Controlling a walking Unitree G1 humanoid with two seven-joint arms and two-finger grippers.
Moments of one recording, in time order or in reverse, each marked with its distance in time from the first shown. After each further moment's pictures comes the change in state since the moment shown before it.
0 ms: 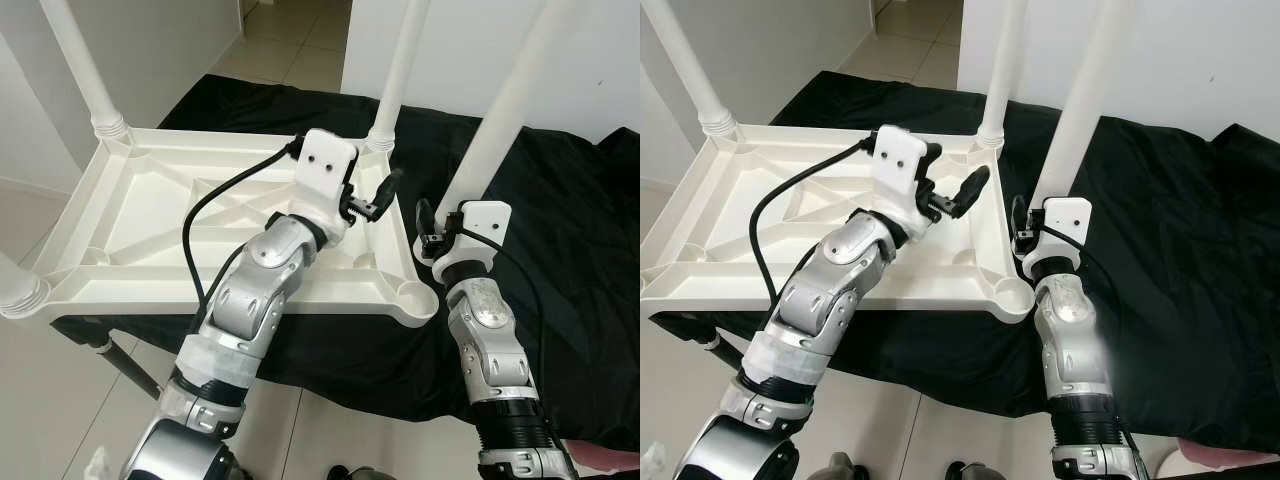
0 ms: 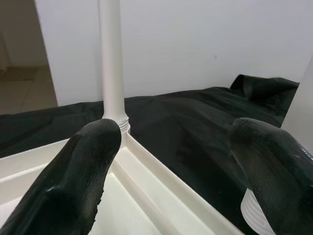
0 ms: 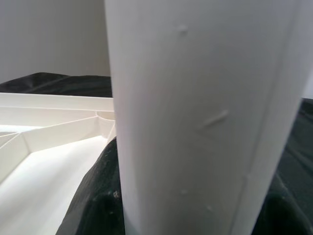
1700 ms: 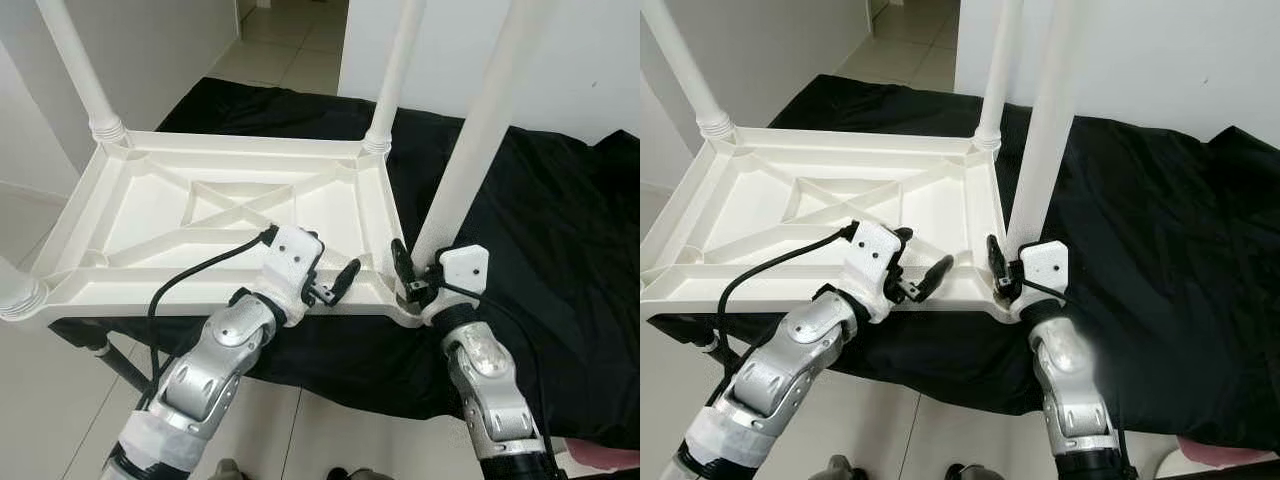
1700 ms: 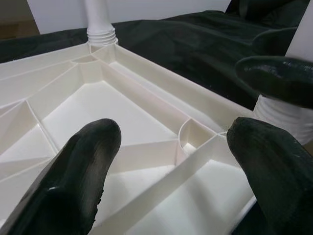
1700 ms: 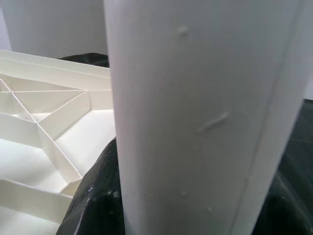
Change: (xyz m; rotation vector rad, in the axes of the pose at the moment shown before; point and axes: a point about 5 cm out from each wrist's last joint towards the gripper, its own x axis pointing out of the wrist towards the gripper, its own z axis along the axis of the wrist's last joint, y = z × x) left arm -0.068 -0.010 -0.060 0.029 0.220 -0.042; right arm -0.046 0.015 -0.017 -0.071 0.012 0.228
